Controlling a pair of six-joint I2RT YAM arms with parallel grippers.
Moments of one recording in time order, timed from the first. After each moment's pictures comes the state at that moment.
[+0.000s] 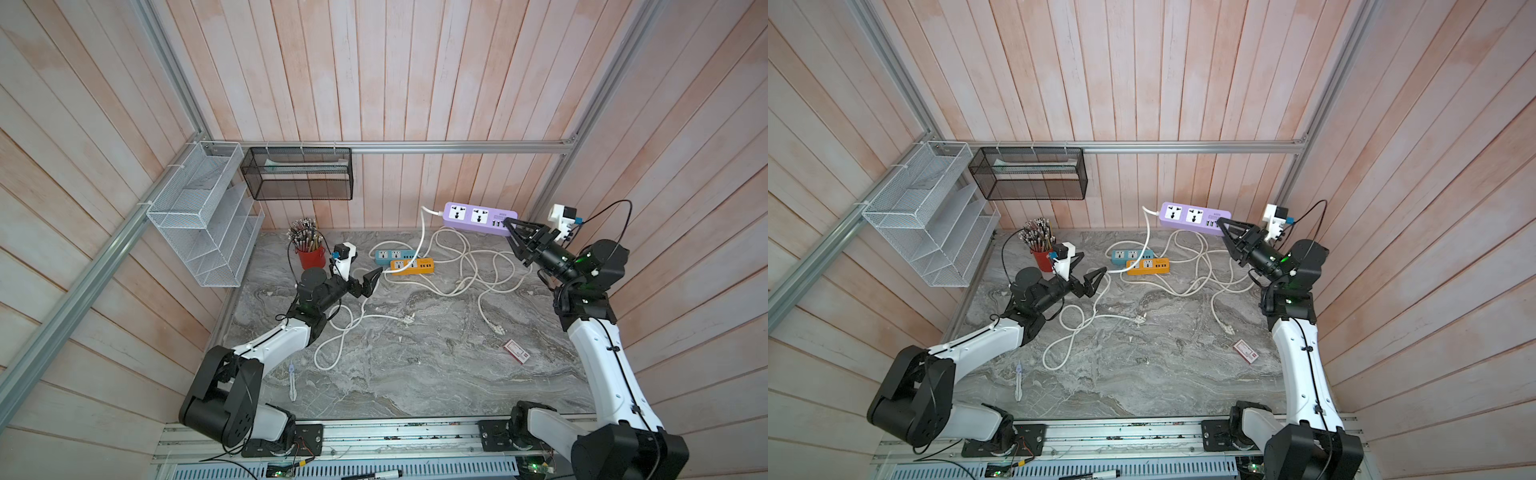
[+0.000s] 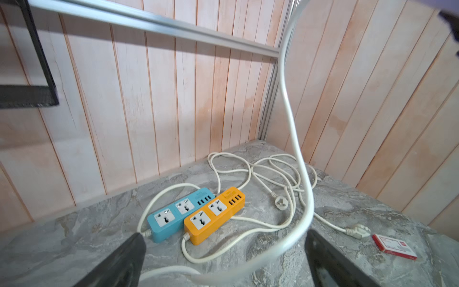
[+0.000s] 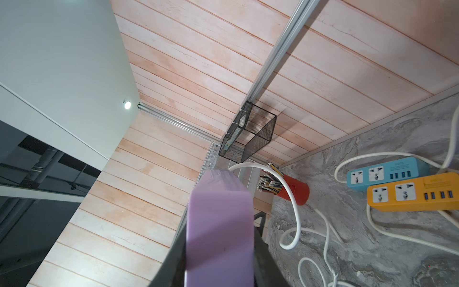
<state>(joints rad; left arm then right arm) -0.35 1.40 0.71 0.70 0.39 -0.10 -0.15 1.10 1.01 0.31 -0.92 1.35</state>
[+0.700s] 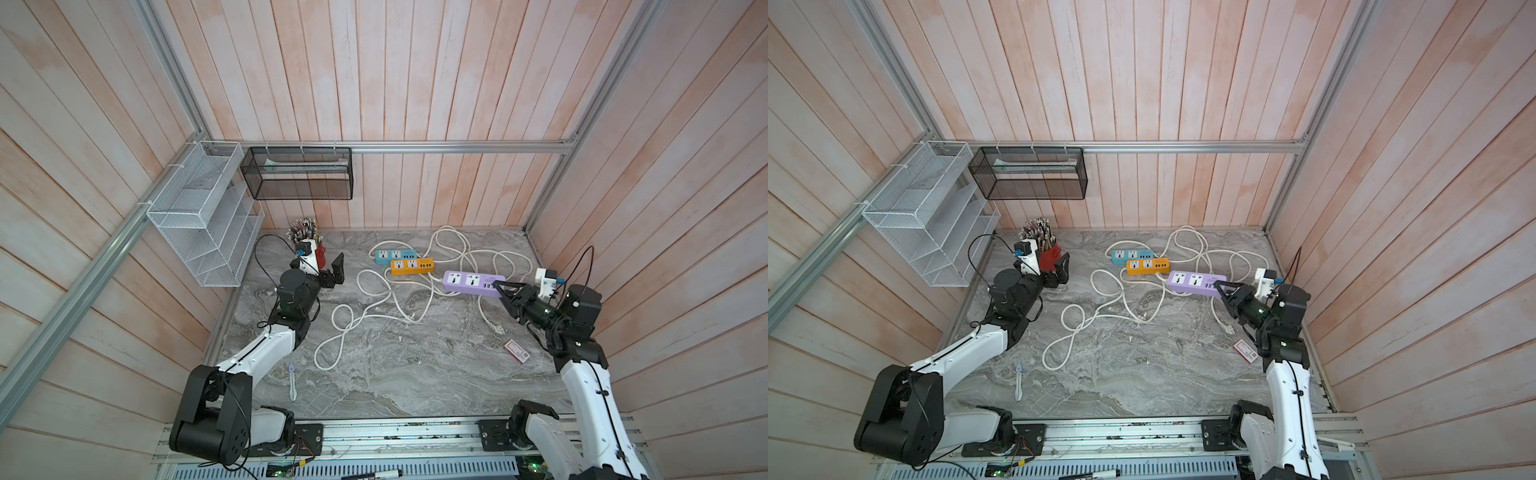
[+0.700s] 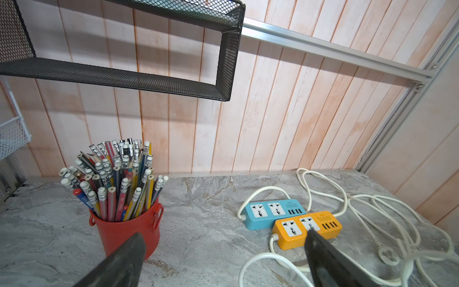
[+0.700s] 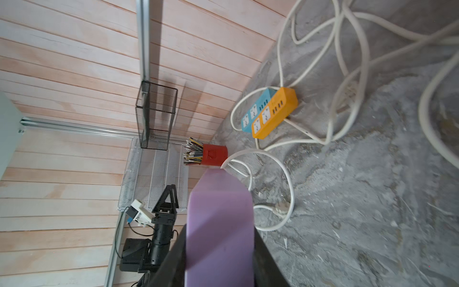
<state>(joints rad) -0.22 1.33 0.66 0.62 0.04 -0.16 -0.23 0.81 0.59 -0.20 -0.85 1.01</state>
